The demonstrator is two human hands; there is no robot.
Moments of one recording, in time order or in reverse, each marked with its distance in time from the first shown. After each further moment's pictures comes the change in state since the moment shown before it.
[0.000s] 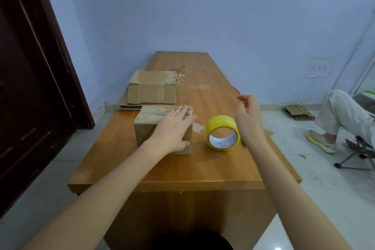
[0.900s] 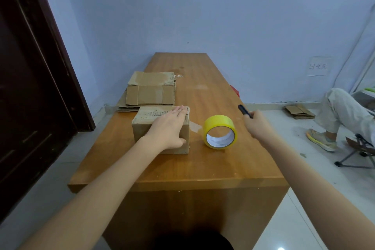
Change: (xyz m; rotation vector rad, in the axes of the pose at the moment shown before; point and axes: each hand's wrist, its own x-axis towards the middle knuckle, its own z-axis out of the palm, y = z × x) left_hand 0.000 0.000 -0.011 -0.023 -0.057 -0.071; right_hand 0.032 0.040 -0.031 -0.371 -0.213 0.270
